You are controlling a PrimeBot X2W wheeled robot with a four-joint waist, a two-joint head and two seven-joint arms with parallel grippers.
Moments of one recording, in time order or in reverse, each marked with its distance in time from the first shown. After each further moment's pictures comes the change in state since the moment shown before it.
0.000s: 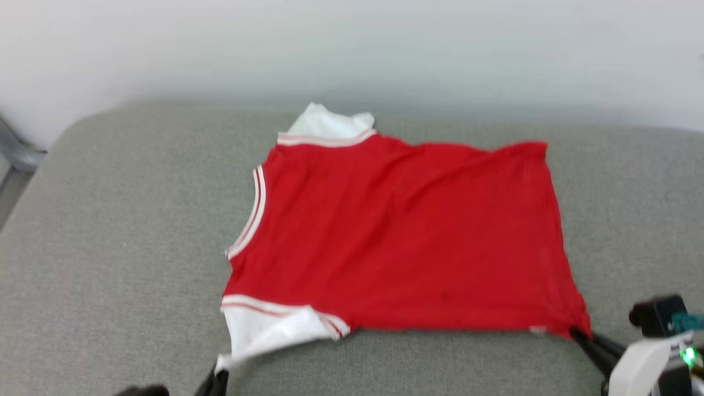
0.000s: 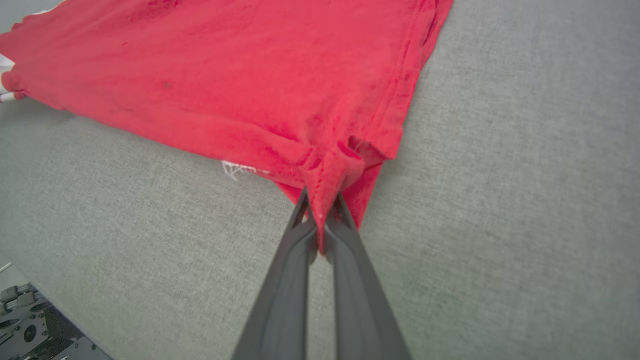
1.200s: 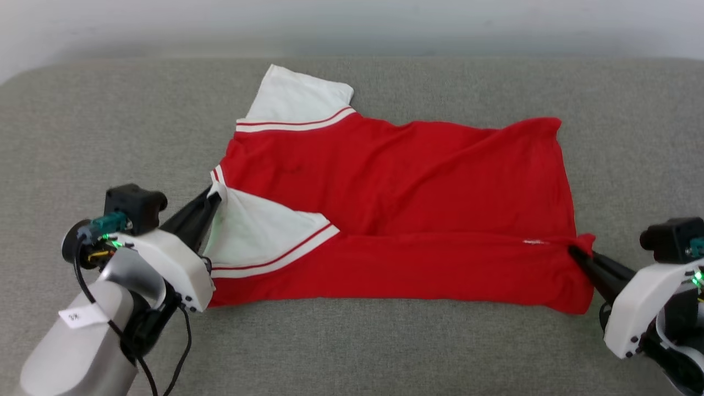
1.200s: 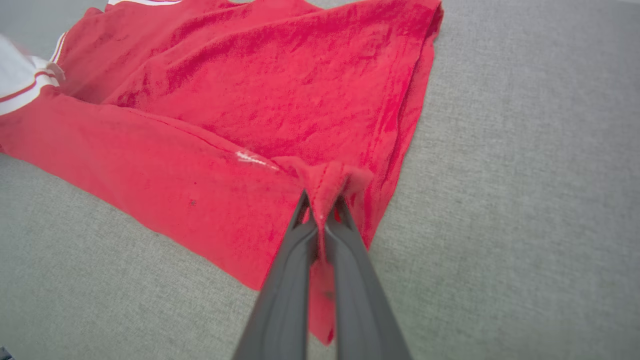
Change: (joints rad) left arm -0.560 0.143 -0.084 0.163 0.109 -0.177 0.204; right arm -0.072 0.060 -0.137 -0.144 -0.026 0.000 0.125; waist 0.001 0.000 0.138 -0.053
